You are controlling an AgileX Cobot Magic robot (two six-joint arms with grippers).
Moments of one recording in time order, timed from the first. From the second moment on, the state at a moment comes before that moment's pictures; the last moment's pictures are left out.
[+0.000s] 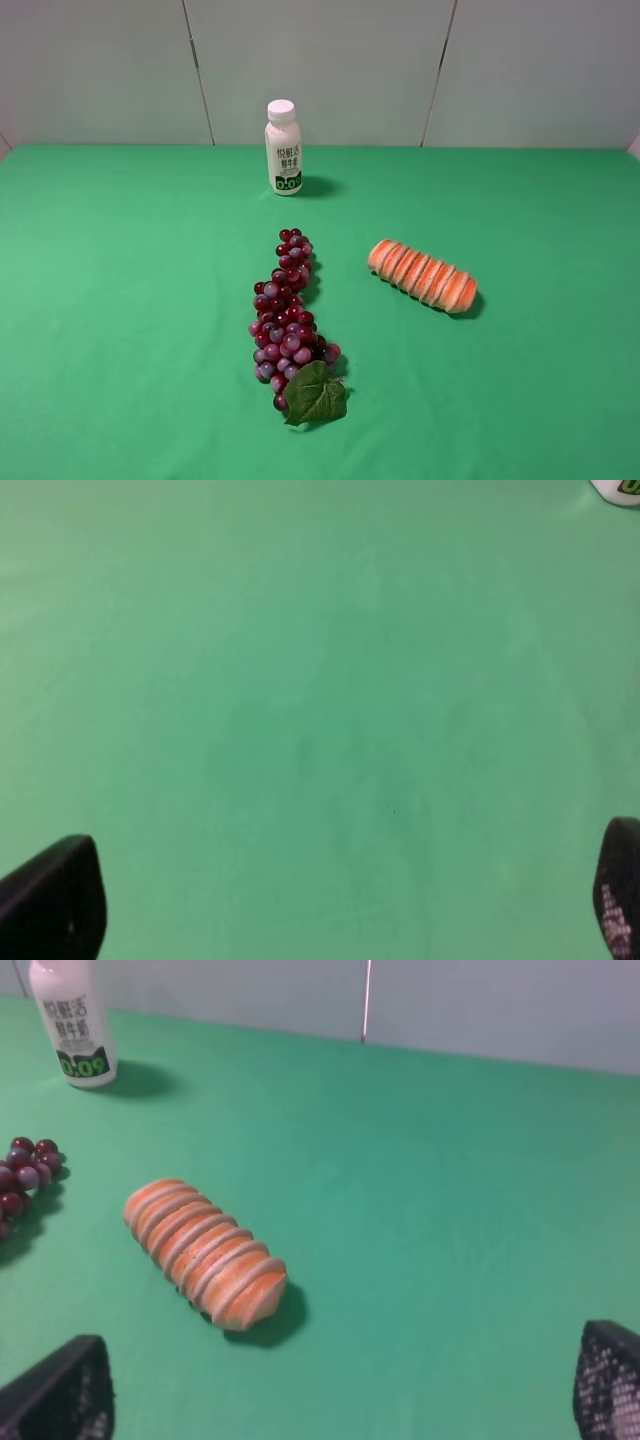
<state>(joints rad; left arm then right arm) -0.09 0.00 -0.48 0.07 1.07 -0.16 0.19 0.00 -0.50 0.03 1.03 -0.05</state>
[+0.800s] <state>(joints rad) -0.09 0.00 -0.48 0.08 1.07 -0.16 0.02 0.00 -0.50 0.03 1.02 -0.05</state>
